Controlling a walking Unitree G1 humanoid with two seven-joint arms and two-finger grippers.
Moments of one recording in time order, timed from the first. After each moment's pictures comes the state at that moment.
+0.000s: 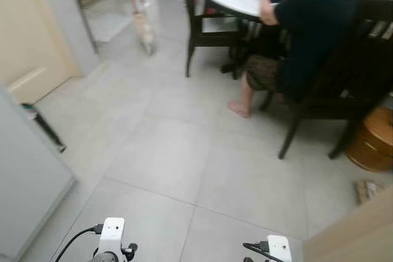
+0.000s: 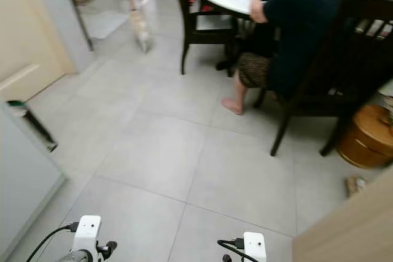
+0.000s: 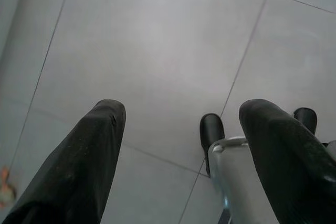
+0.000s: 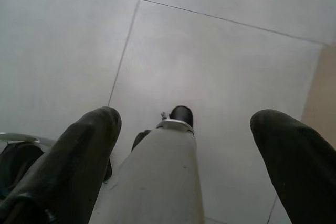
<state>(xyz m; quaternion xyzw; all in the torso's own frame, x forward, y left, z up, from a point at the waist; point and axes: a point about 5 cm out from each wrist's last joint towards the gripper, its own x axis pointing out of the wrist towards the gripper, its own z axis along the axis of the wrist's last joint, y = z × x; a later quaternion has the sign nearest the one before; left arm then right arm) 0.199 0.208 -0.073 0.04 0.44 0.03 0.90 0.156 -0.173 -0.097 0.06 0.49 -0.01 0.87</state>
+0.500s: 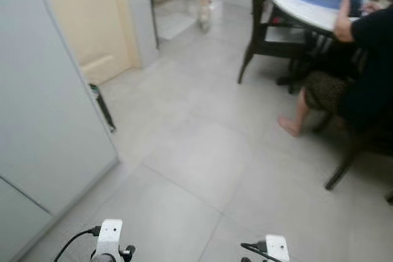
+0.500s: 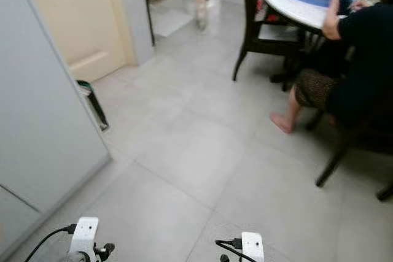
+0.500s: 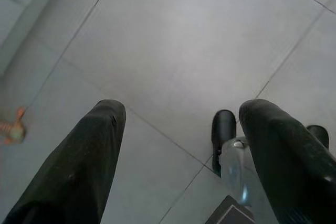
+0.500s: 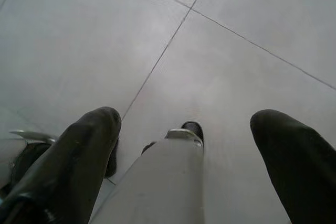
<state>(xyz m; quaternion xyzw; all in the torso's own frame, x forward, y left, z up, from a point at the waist) 0.200 0.207 -0.072 0.04 0.44 0.03 0.90 0.155 -0.176 -0.097 0.06 0.49 -0.01 0.87</state>
